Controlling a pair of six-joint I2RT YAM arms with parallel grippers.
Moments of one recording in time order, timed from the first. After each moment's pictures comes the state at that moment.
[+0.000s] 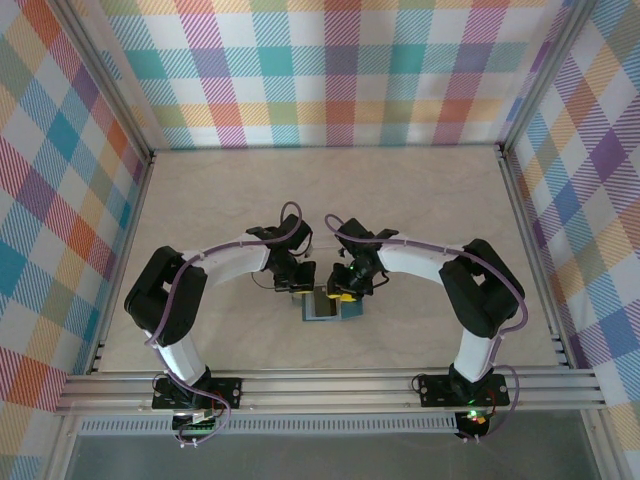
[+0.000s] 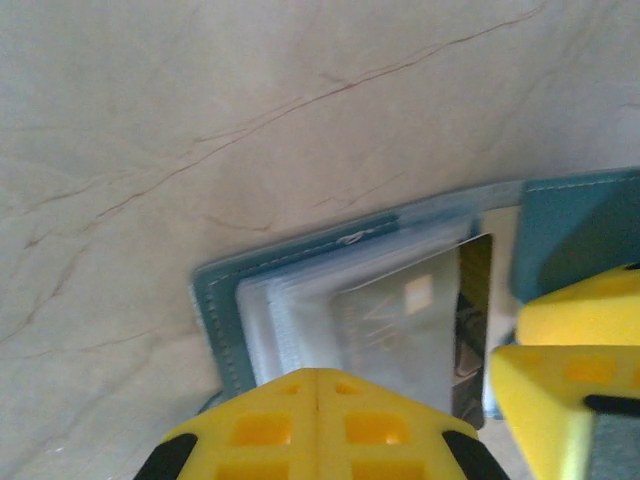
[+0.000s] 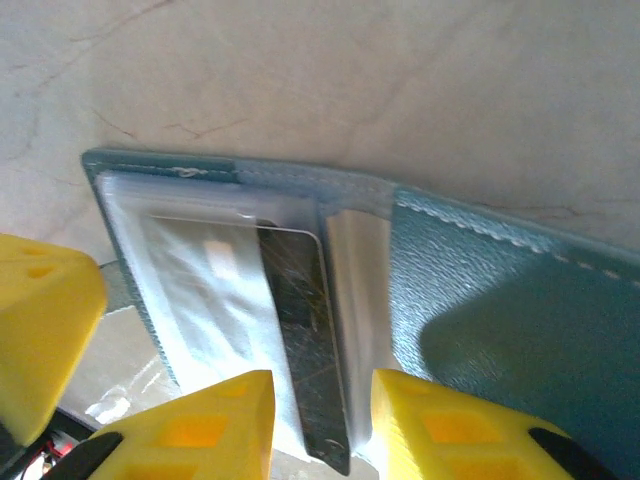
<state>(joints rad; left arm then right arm) -0.63 1.74 1.08 -0.64 0.33 -0.59 0.72 1.79 1.09 -0.60 -0.42 0.78</state>
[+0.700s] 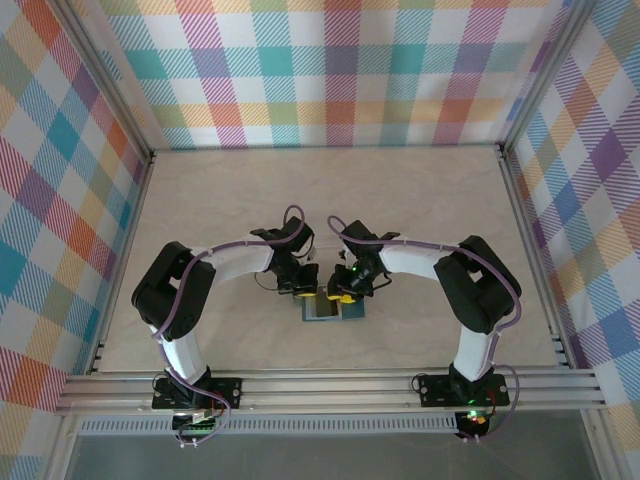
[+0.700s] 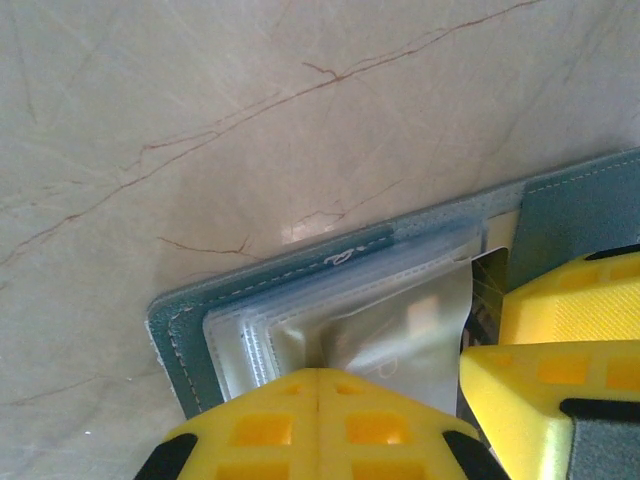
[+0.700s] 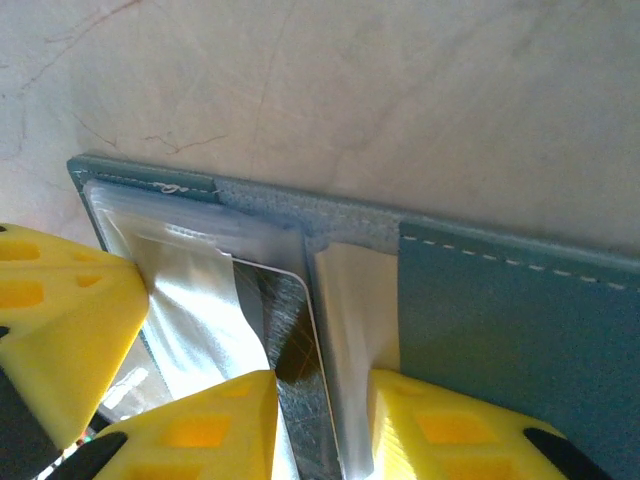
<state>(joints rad) -0.63 1.79 1.07 -0.60 0.37 -0.60 0.69 1.82 1.04 -0.50 -0.51 0.75</state>
